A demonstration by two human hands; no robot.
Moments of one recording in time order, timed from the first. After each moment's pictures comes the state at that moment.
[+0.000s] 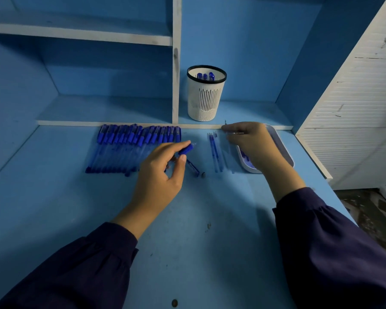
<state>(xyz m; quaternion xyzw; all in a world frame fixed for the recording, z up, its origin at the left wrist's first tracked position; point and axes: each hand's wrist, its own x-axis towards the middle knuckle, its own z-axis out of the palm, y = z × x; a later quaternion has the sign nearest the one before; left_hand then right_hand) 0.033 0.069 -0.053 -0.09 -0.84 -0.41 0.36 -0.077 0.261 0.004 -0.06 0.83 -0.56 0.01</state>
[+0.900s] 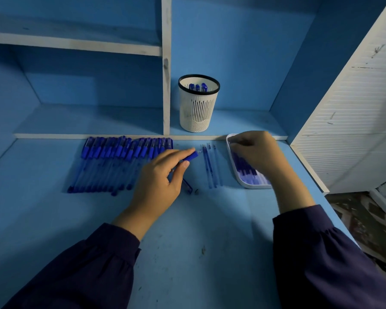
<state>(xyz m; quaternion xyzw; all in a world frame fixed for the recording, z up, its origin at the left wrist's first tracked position) -0.007 0.071 -0.056 -0.13 -0.84 -0.39 0.35 -0.096 0.283 0.007 -0.09 0.91 -0.40 -0.04</state>
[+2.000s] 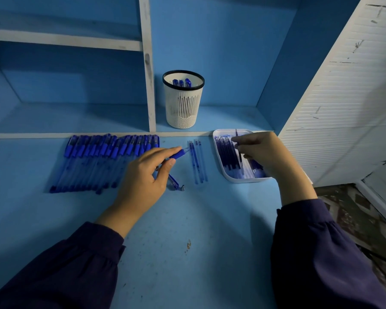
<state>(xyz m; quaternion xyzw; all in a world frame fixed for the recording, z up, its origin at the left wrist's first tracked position) -0.007 0.070 -0.056 -0.16 -0.85 -0.38 0.33 -0.097 0.325 0.005 -0.02 0.88 -0.48 0.02</state>
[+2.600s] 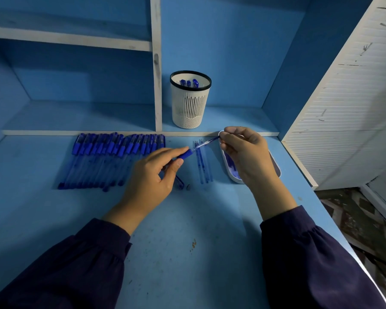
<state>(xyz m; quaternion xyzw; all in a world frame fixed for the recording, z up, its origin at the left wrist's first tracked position) -0.004 0.070 -0.056 -0.17 -0.84 -0.41 0.33 -0.075 0.264 0.002 0.03 0.58 -0.81 0.02</state>
